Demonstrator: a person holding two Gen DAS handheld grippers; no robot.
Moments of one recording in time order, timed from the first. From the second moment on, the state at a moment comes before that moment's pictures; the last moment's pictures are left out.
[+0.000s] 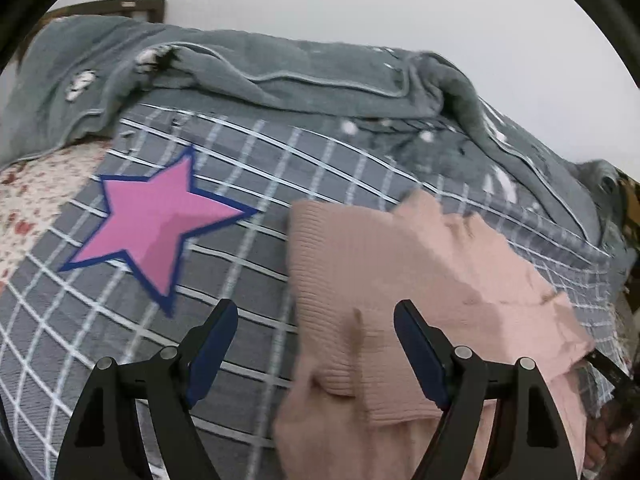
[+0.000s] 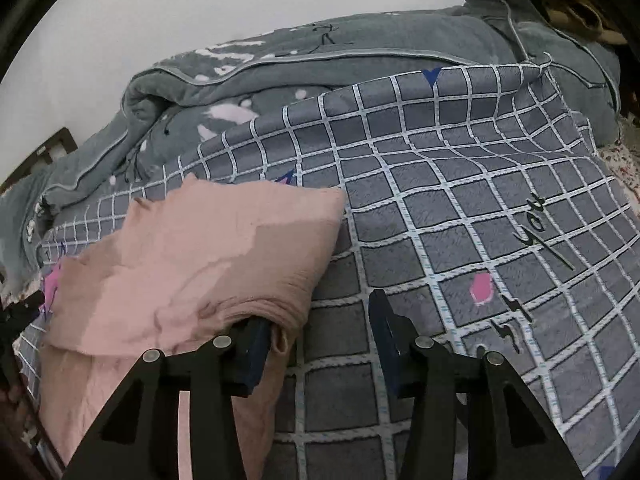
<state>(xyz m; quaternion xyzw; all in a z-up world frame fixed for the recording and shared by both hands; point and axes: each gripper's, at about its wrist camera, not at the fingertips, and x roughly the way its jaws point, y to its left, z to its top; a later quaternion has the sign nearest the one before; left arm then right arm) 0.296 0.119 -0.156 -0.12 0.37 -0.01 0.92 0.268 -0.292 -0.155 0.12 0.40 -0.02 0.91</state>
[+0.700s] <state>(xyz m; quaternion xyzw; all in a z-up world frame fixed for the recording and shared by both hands) 0.305 0.085 -0.175 -0.10 0.40 -0.05 0.91 0.257 -0.285 -0.152 0.08 0.37 -0.01 0.93</state>
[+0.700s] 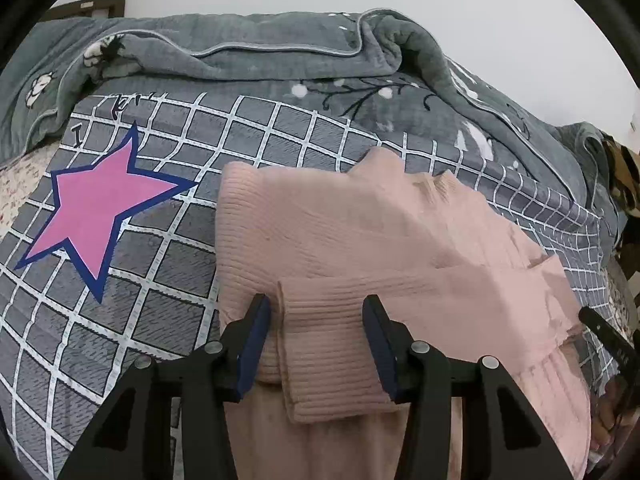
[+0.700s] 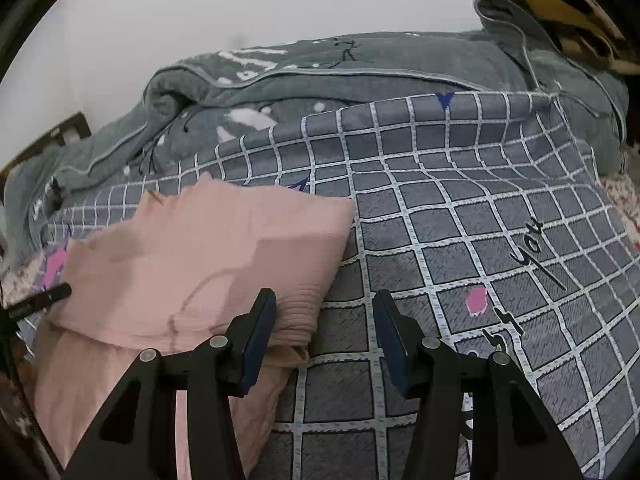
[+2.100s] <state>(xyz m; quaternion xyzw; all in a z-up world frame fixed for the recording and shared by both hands) 0.312 0.089 -0.158 -0.10 0.35 -0.04 0.93 0.262 -0.283 -0.158 0.08 0.38 -0.01 0.92</state>
